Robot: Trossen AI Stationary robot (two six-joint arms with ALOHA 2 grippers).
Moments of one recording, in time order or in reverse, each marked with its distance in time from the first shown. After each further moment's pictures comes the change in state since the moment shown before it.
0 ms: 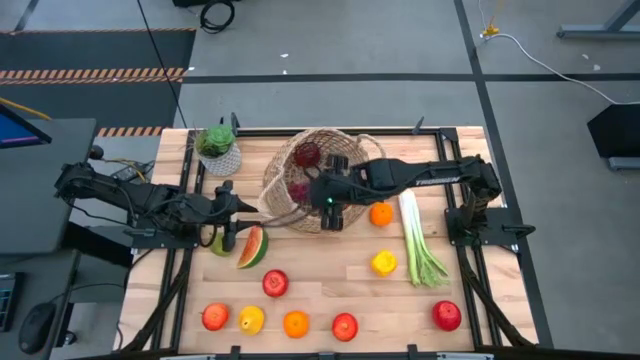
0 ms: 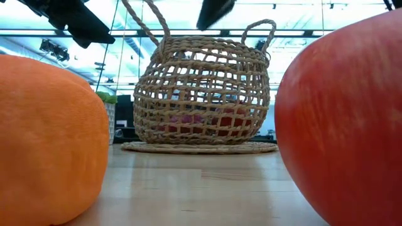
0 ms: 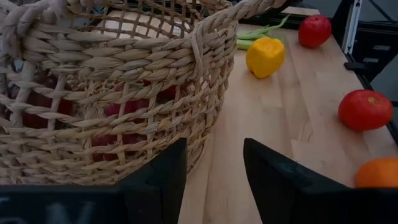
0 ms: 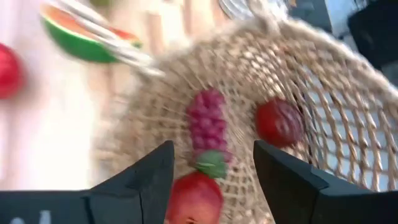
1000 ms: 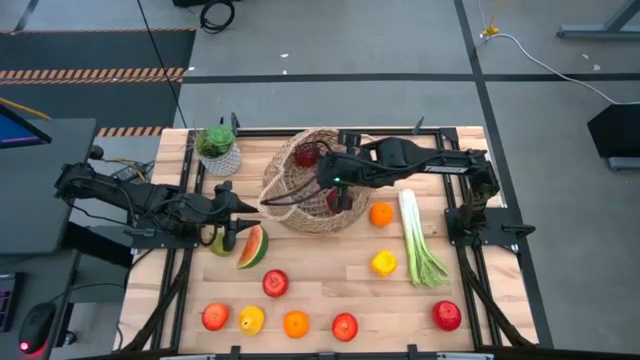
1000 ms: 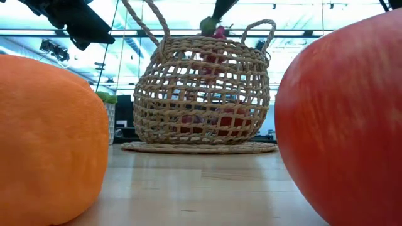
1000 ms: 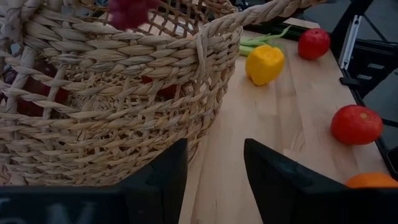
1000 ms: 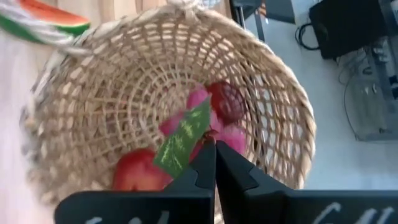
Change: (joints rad) left arm 0.000 0.000 0.000 0.006 0.000 -0.094; right arm -0.071 0.005 0.169 -0.206 0.092 -0.071
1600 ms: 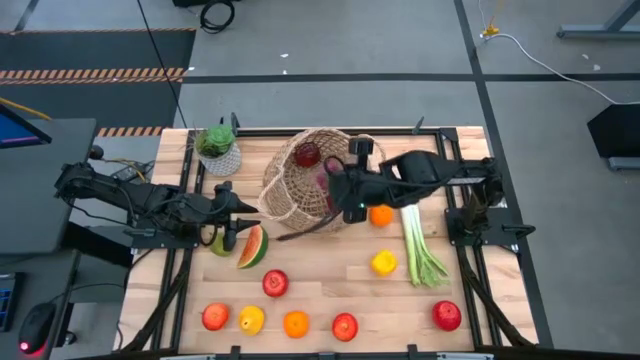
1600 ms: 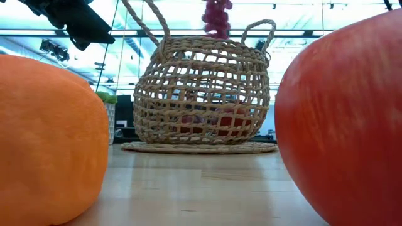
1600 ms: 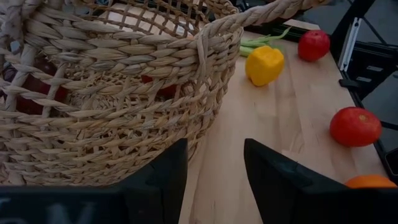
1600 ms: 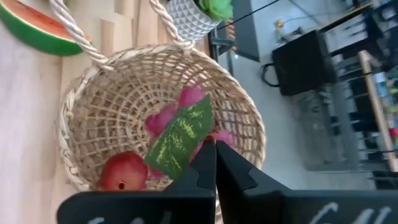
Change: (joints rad) left arm 0.000 0.000 0.000 0.001 0.000 -0.013; right arm 0.167 -0.002 0.186 -0.155 0.185 -0.023
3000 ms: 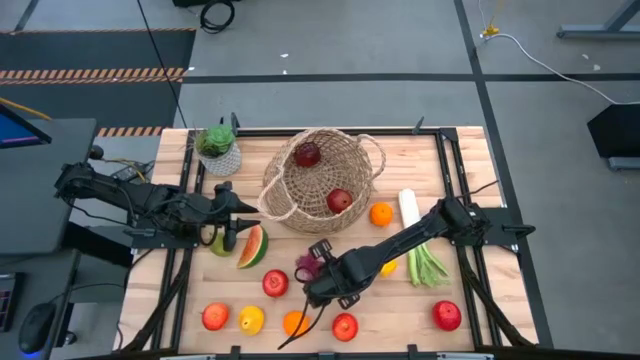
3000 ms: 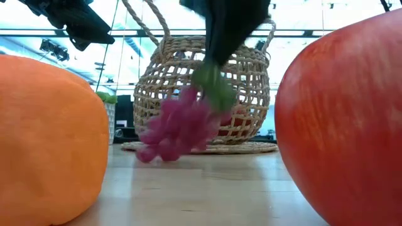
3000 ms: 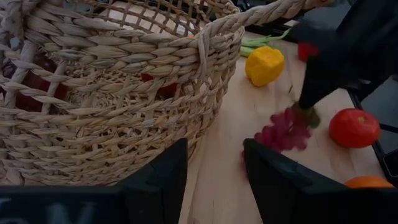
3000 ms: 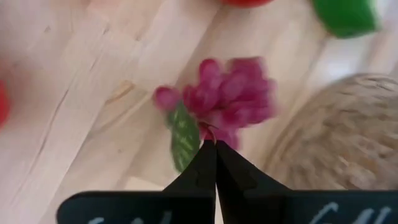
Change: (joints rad) left arm 0.000 0.000 0.000 -0.002 0.000 -0.015; right arm 0.232 0.328 -0.298 0.265 -0.355 -0.044
